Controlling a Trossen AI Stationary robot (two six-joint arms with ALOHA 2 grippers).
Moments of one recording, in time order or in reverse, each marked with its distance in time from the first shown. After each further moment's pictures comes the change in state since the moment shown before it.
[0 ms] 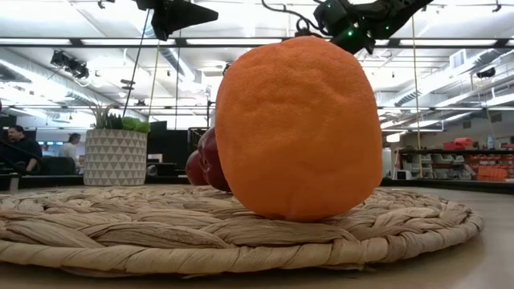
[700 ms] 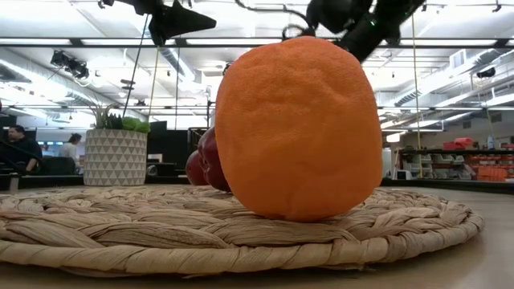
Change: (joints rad) left arm 0.003 0.000 -0.001 -0.047 -0.008 -0.045; right arm 0.354 -0.001 -0.132 -0.258 0.068 0.199
